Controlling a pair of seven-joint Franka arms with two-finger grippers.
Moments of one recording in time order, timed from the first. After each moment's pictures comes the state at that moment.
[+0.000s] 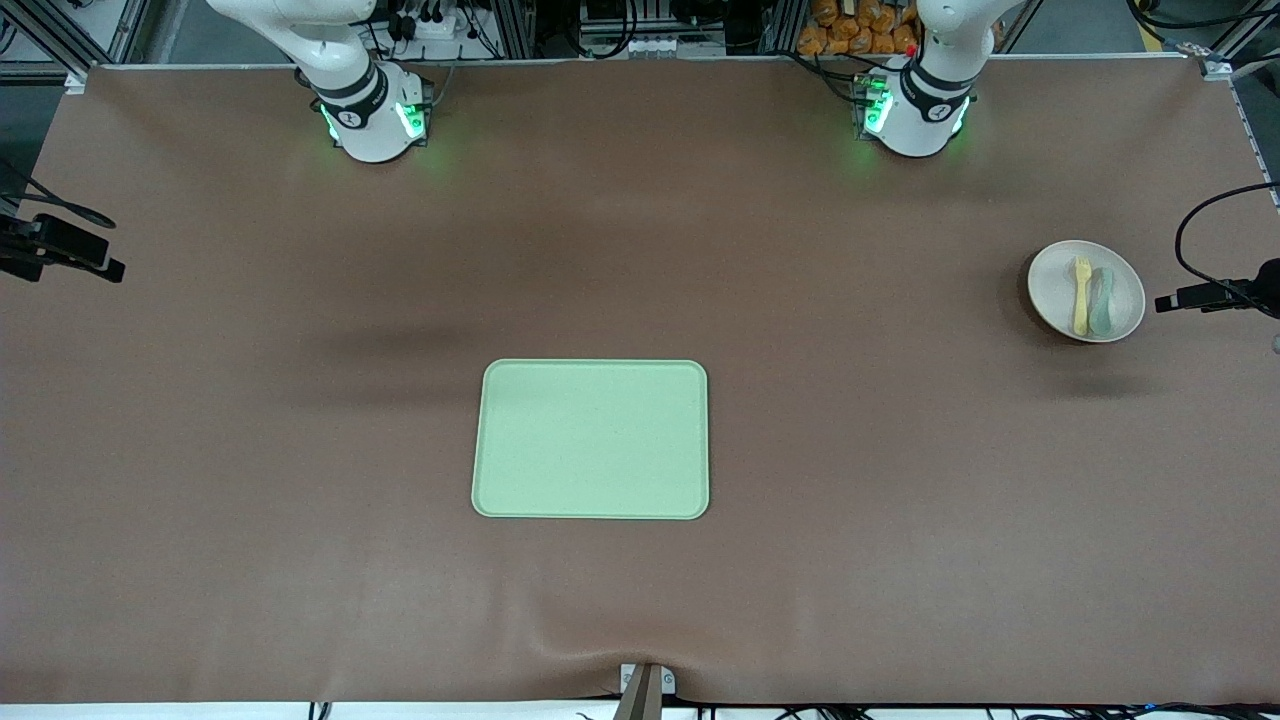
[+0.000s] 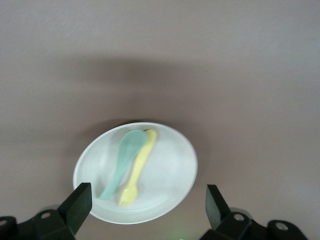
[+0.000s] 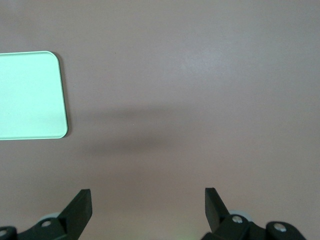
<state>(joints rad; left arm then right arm) 0.56 0.33 0.03 -1.87 -0.14 1.87 0.56 -0.06 0.04 -0.08 -1.53 0.06 1.50 -0.09</state>
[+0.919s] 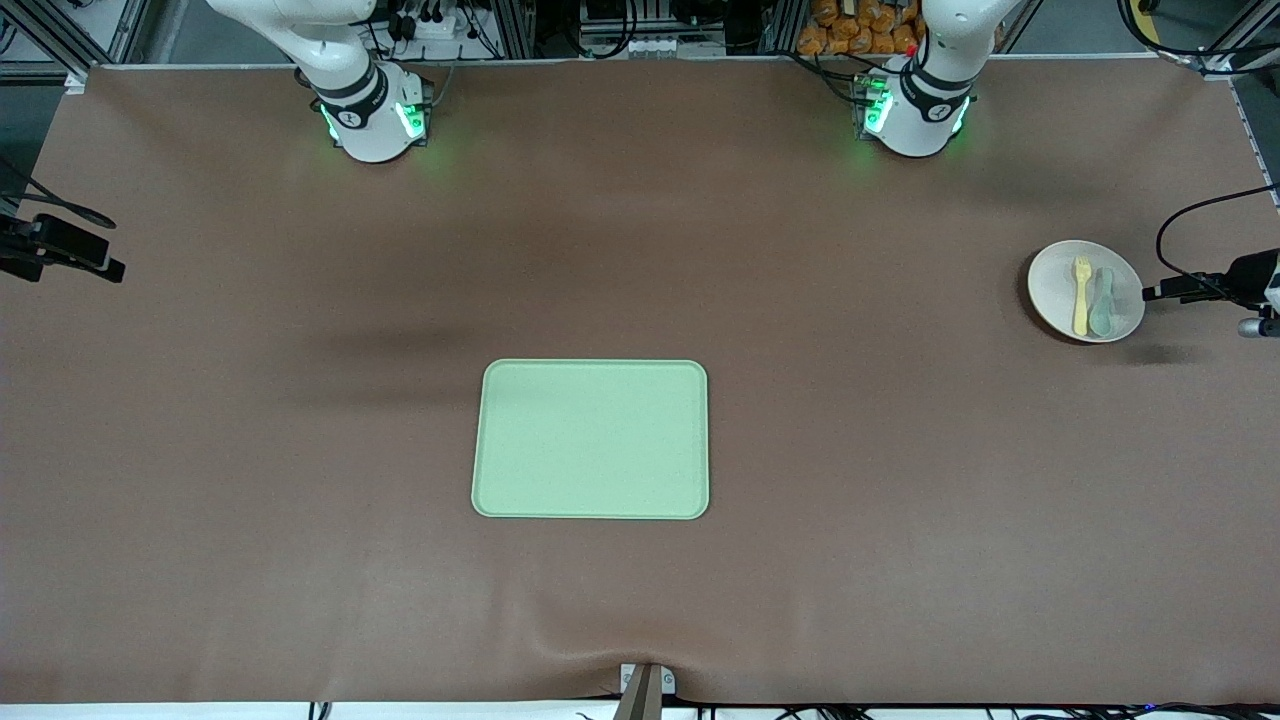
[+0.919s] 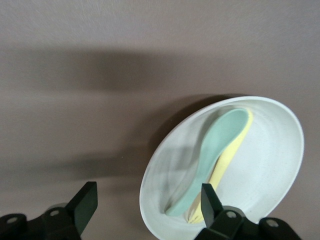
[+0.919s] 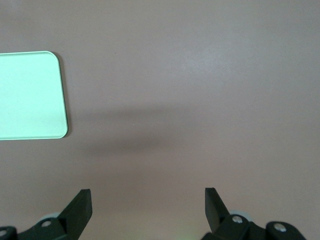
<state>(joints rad) 0.71 0.51 0.03 -1.90 -0.10 2.04 0.75 -0.06 0.04 -0.08 -1.53 0.06 1.50 -0.09</state>
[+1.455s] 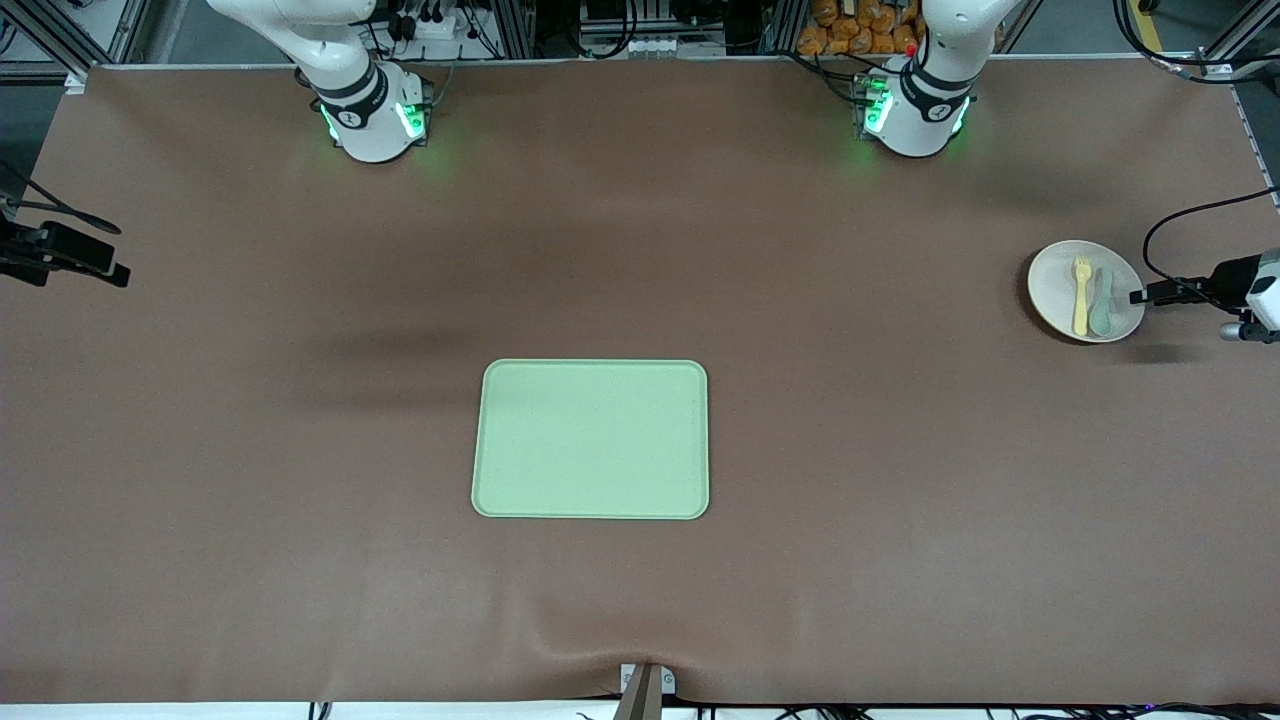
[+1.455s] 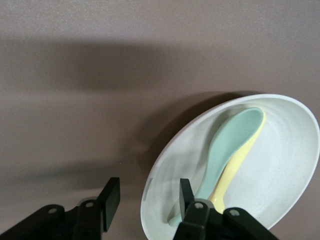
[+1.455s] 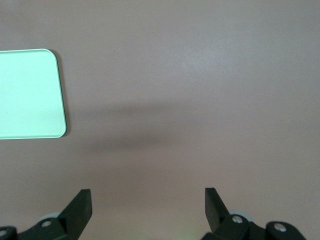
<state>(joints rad) 0.71 0.54 0.03 -1.90 -0.10 2.05 0.76 -0.06 0.05 -0.08 -1.53 0.06 1.50 -0.09</state>
